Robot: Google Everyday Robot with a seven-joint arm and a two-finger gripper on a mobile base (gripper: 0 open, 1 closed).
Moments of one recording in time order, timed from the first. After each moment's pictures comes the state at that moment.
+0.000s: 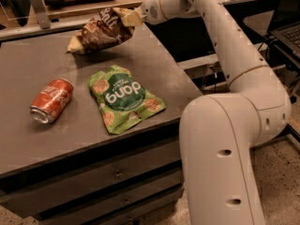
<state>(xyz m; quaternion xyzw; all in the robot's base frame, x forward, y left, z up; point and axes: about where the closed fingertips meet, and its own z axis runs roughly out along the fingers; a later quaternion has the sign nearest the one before) 0.820 0.049 0.935 -0.45 0.71 0.31 0.45</state>
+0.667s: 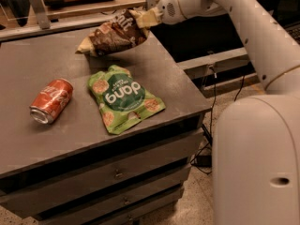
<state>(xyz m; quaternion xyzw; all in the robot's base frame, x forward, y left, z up) 0.775 0.008 0.948 -0.40 0.75 0.32 0.41</state>
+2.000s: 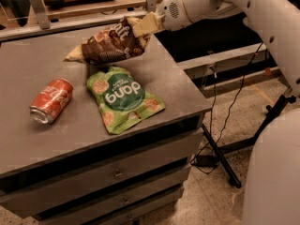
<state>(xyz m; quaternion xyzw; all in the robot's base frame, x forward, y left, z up) 0.688 0.011 0.958 -0.36 0.78 0.38 0.33</state>
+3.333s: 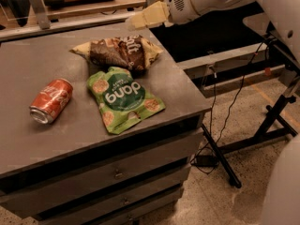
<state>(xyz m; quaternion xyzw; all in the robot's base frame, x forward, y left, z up) 0.677 -0.007 0.978 -0.35 0.81 0.33 0.35</state>
